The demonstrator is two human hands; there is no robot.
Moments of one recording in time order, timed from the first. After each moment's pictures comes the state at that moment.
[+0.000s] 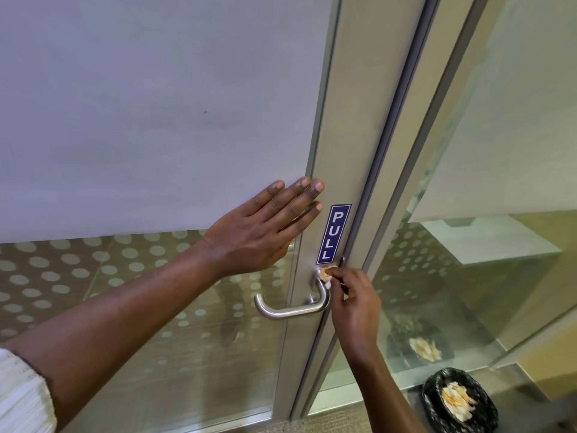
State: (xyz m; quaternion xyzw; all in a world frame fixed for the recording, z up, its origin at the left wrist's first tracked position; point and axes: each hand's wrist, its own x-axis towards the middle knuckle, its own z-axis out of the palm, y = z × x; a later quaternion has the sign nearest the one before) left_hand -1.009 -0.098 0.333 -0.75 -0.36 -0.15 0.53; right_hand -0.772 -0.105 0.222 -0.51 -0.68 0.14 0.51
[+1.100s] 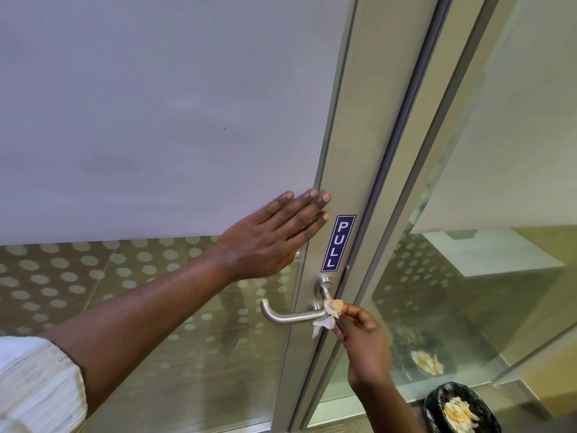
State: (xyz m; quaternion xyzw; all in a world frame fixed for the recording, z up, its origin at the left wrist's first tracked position) left_hand -1.008 -0.100 0.336 -0.75 -0.37 -0.13 0.53; right_hand -0.766 -0.142 0.226 -0.52 -0.38 0.55 0.53
